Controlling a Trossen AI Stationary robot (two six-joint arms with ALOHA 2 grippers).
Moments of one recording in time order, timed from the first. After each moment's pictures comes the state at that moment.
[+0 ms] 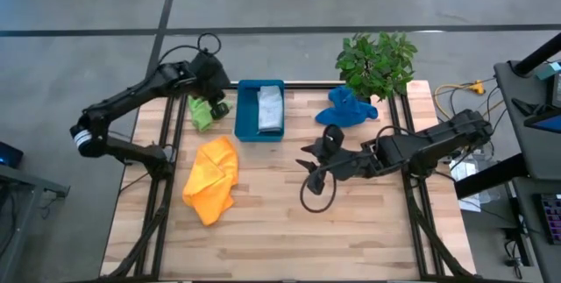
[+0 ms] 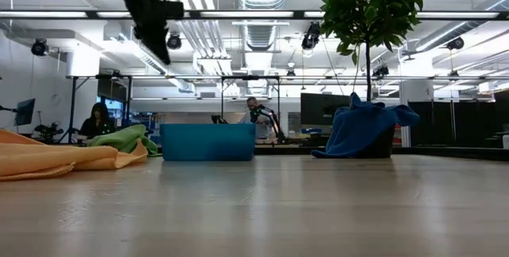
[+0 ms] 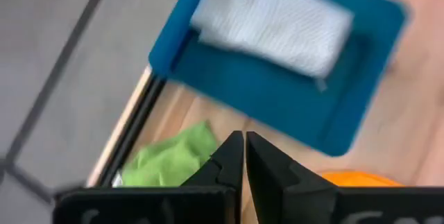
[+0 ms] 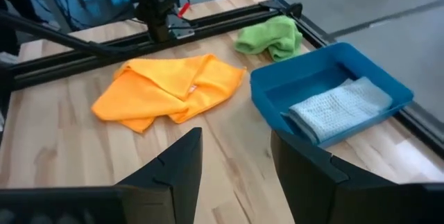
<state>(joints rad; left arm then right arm) 0.65 1.25 1.25 -0.98 -0.08 0.23 0.33 1.47 1.38 -0.55 0.59 0.43</state>
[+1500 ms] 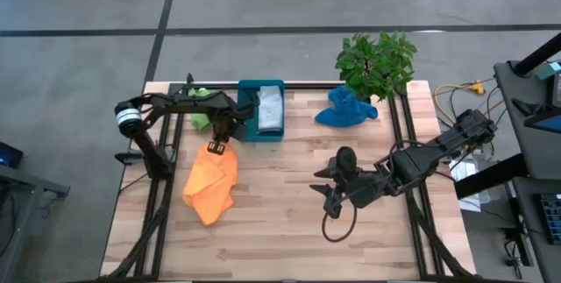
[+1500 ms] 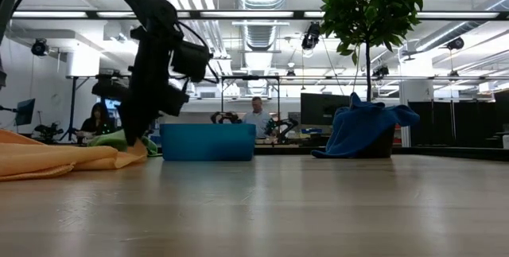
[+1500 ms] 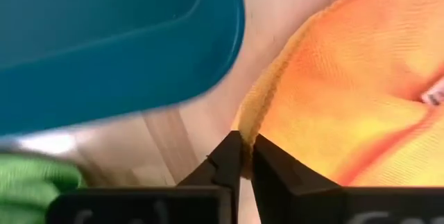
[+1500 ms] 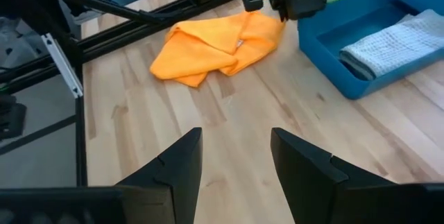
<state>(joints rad) 0.46 1.66 1.04 -1.03 -0.09 0.68 0.51 1.44 1.37 -0.68 0.56 0.73</state>
